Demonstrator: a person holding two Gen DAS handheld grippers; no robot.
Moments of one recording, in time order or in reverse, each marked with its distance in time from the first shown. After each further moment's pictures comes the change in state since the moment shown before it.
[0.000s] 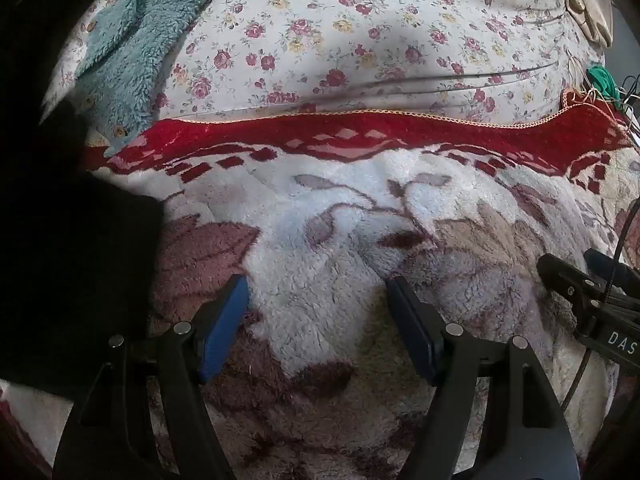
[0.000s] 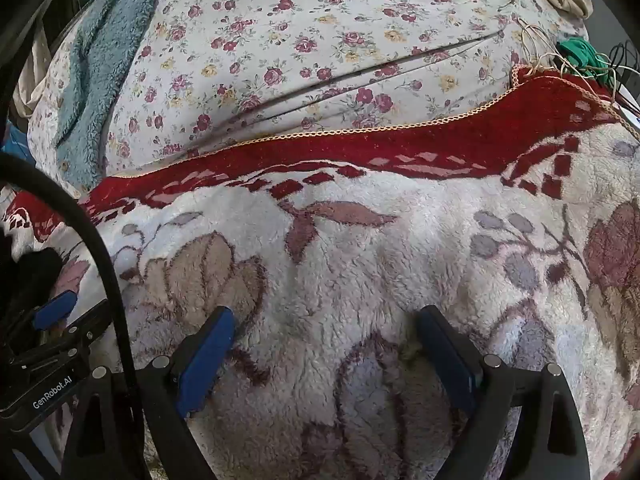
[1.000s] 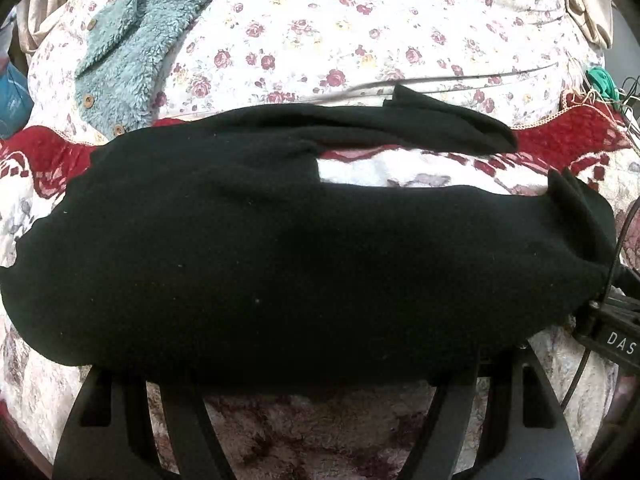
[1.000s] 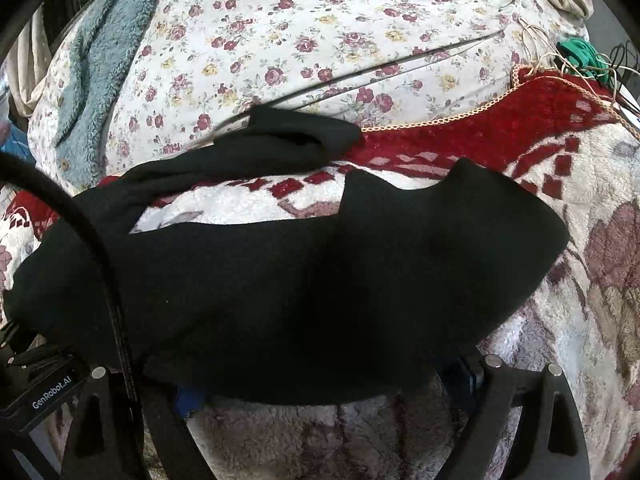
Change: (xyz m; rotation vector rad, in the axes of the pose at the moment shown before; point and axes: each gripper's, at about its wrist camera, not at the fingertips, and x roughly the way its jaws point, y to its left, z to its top) left arm 0.000 0.001 0.001 -0.006 0.000 -0.006; right arm 0.001 -0.001 0.001 -0.001 0.002 0.000
